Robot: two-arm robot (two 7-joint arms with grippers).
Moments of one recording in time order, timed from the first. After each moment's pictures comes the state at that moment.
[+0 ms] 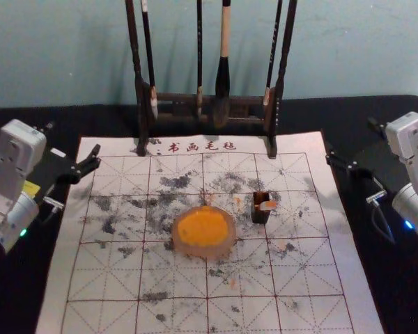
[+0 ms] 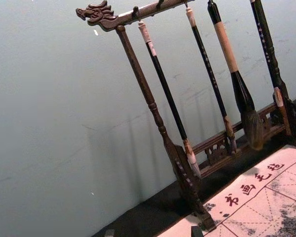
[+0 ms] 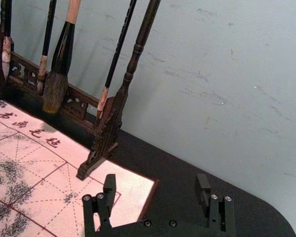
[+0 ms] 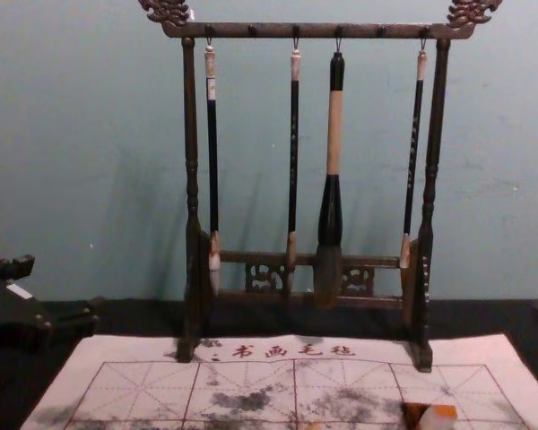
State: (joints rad) left arm -0.20 0.60 0.45 -1.41 -0.25 -0.12 0.03; right arm 0.20 0.60 -0.45 -1.41 0.25 -0.12 -0.03
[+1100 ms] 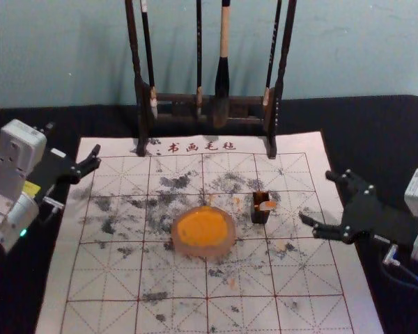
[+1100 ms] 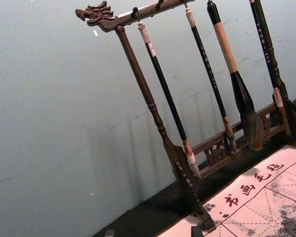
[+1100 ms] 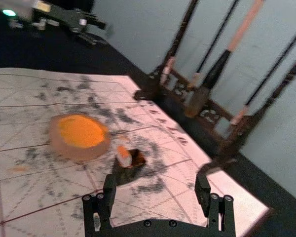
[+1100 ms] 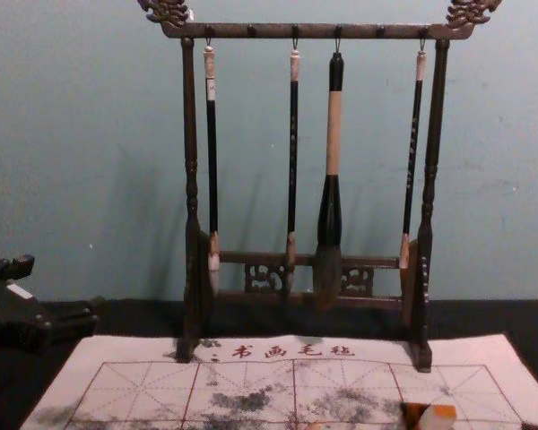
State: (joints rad) left arm -0.20 0.60 0.45 -1.41 -0.25 -0.12 0.03; right arm 0.13 0.77 -0.47 -1.45 0.35 -0.34 0.51
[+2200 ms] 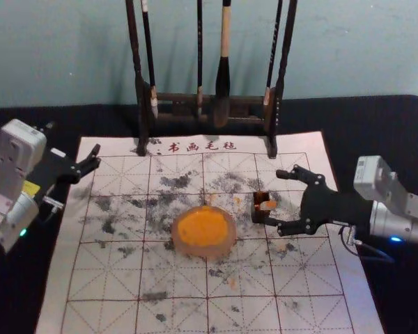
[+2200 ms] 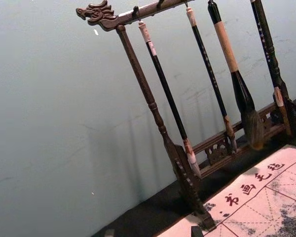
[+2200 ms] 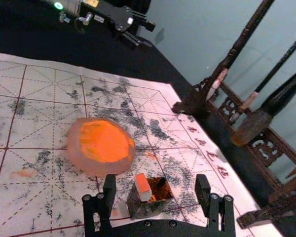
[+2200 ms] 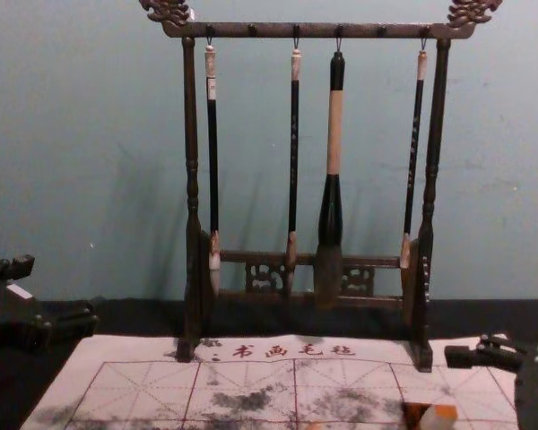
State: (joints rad) left arm -0.20 0.60 0.45 -1.41 -0.25 -0.12 0.03; right arm 0.40 0.57 -0.55 -1.14 0.26 -0.43 0.81
